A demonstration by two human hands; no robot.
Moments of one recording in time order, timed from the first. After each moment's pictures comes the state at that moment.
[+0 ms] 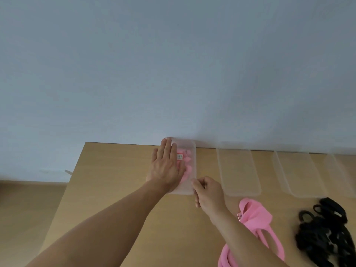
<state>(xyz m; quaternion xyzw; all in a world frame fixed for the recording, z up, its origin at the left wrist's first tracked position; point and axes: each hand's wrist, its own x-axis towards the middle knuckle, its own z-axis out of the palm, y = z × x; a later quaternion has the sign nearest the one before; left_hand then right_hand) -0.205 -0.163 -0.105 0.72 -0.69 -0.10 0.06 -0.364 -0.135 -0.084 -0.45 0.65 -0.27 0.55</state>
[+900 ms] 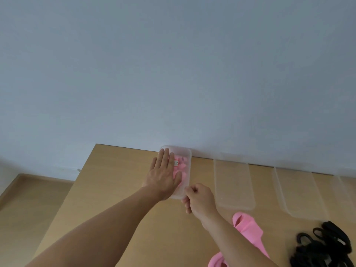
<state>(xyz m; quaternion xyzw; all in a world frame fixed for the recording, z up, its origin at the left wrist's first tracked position) -0.210 -0.155 -0.106 0.74 -0.67 -0.10 -0.03 -0.371 -0.142 -0.075 -0.50 0.61 -0.19 0.59</state>
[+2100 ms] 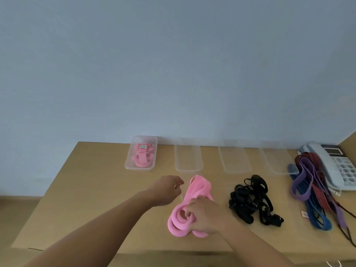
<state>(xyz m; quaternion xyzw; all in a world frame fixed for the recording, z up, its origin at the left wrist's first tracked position) -0.355 -0.041 -0.011 0.64 -0.68 -0.35 0.07 -0.547 -0.032 -0.041 -0.89 0.38 0.11 0.24</state>
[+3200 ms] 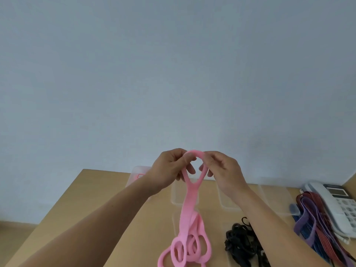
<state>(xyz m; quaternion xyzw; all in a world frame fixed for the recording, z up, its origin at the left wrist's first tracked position) -0.384 -0.071 0.145 0.52 -0.57 -0.44 0.46 -0.569 -0.103 0.143 -0.67 0.42 -0.42 0.44</state>
